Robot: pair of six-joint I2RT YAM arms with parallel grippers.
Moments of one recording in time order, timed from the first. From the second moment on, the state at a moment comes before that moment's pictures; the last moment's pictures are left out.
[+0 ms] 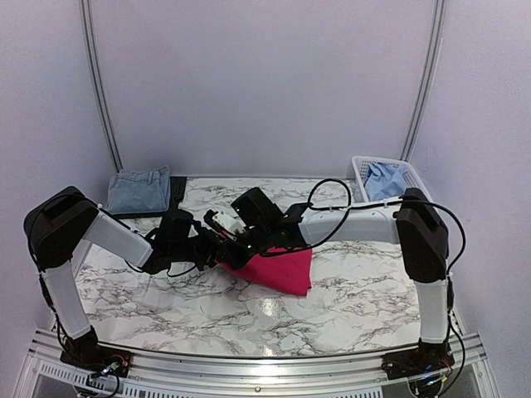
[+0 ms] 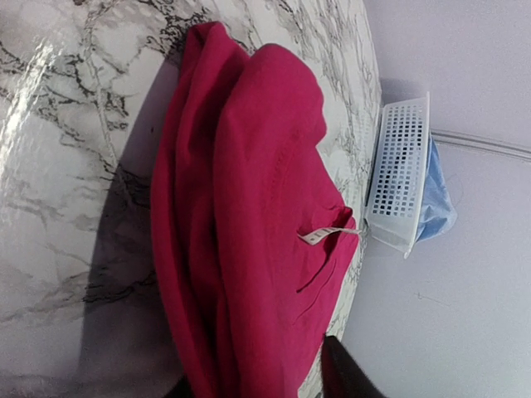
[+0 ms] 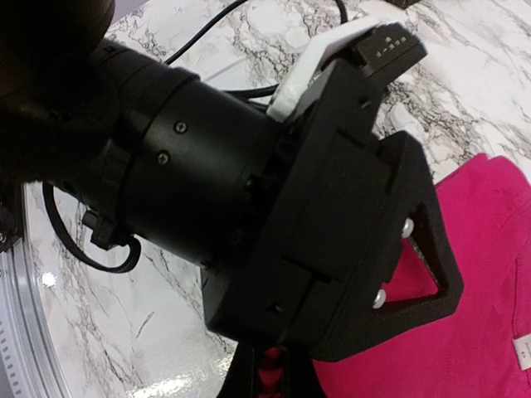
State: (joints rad) left arm -0.65 1.84 0.75 0.57 0.27 -1.38; right arm 1.00 2.09 1.59 -0.27 -0.23 0.10
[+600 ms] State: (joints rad) left arm -0.62 1.94 1.19 -0.04 0.20 -0.93; right arm 0.89 1.66 1.28 -0.24 -0.21 0.15
